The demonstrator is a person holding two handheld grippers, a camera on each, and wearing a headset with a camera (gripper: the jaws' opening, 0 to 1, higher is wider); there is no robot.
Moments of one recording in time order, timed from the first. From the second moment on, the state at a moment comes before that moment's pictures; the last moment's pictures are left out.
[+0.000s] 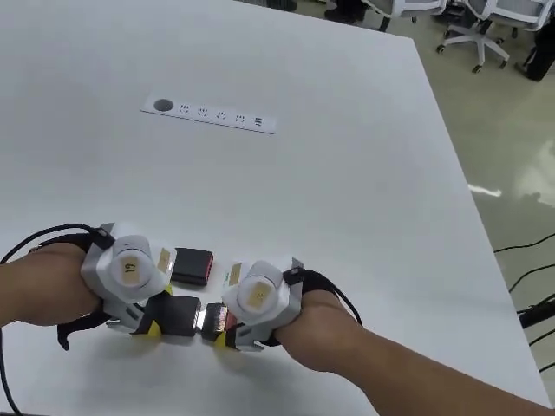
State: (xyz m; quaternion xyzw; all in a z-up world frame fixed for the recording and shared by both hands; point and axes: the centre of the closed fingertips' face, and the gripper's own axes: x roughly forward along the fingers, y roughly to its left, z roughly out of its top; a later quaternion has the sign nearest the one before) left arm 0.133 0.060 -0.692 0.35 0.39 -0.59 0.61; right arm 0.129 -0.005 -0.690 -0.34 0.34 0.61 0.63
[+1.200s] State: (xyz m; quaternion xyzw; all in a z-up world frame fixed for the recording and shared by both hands) left arm 0.132 0.058 -0.693 0.36 0.42 -0.57 0.61; right arm 0.128 -0.007 -0.692 -0.30 0.36 0.60 0.66
